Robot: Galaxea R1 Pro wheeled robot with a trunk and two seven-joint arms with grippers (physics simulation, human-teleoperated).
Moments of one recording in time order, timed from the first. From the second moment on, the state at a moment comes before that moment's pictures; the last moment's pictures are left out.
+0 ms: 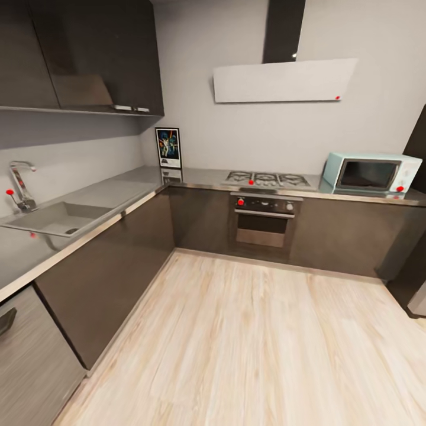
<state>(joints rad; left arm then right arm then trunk) 0.04 -0.01 0.31 -0.69 0.00 0.00 -0.01 -0.07 -0.01 0.15 -0.40 0.01 -0.17 -0.17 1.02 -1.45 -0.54</state>
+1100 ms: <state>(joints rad) 0.04 -0.01 0.31 -0.69 0.00 0.00 -0.01 -0.07 -0.01 0.15 -0.40 0.01 -0.17 -0.17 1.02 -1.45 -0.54</state>
